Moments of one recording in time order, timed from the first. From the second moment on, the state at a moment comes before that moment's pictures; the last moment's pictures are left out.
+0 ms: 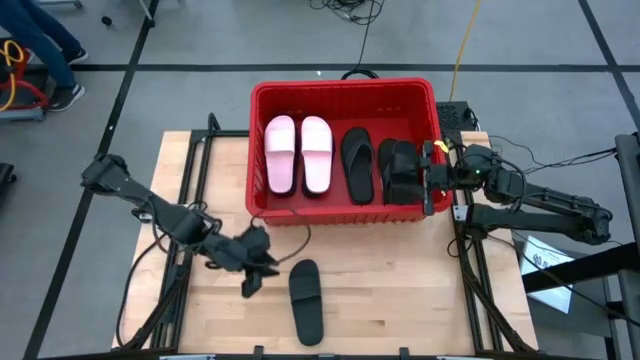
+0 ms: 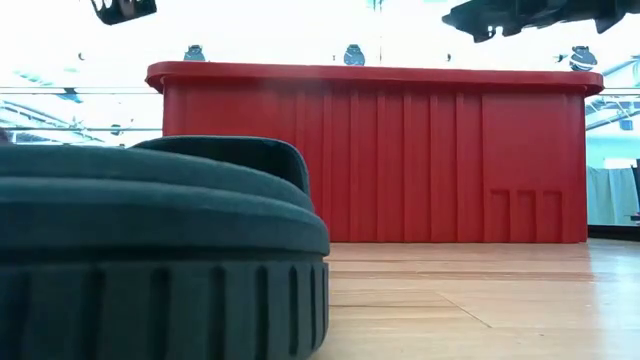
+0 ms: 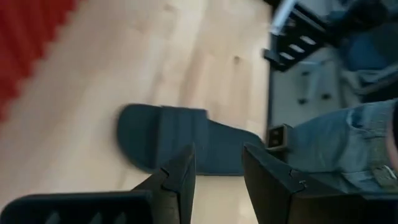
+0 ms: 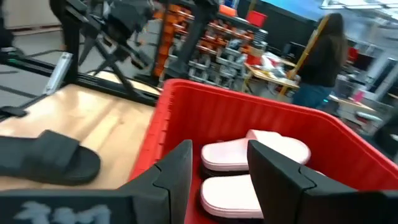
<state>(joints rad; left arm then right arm) -0.52 1.26 1.03 -0.49 -0.18 -0.82 -0.35 0.62 0.59 -0.06 -0.33 -0.33</state>
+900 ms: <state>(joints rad) -0.48 1.40 0.46 0.38 -0.22 -0.74 -0.35 0.62 0.59 -0.07 -0.45 -0.30</state>
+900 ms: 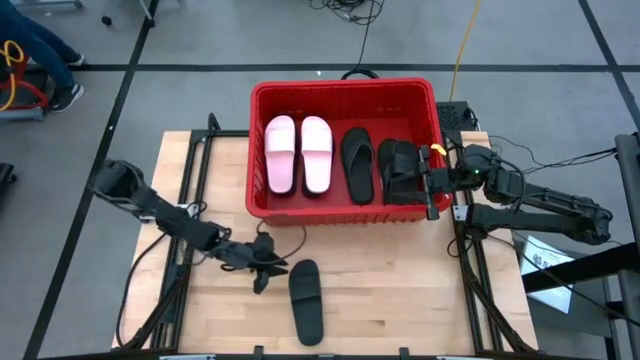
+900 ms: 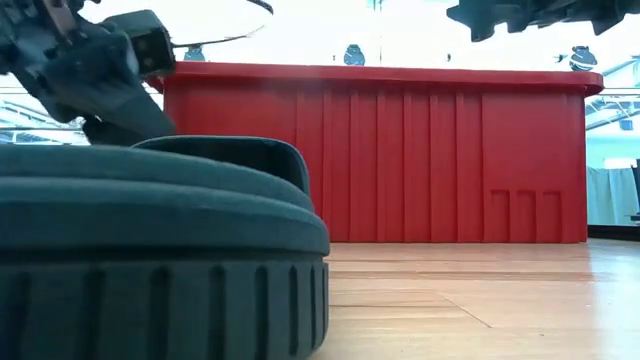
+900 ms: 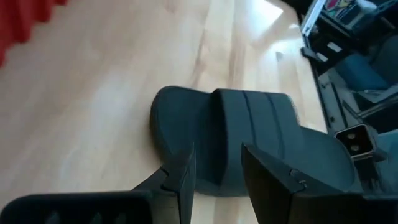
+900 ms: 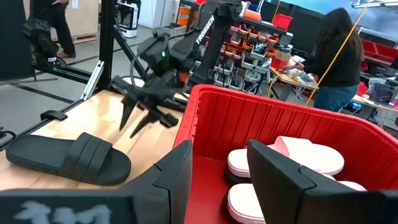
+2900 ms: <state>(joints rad) -0.44 1.68 0.53 0.63 0.11 -0.83 -0.35 0.62 0.59 -0.14 -0.36 -0.30</state>
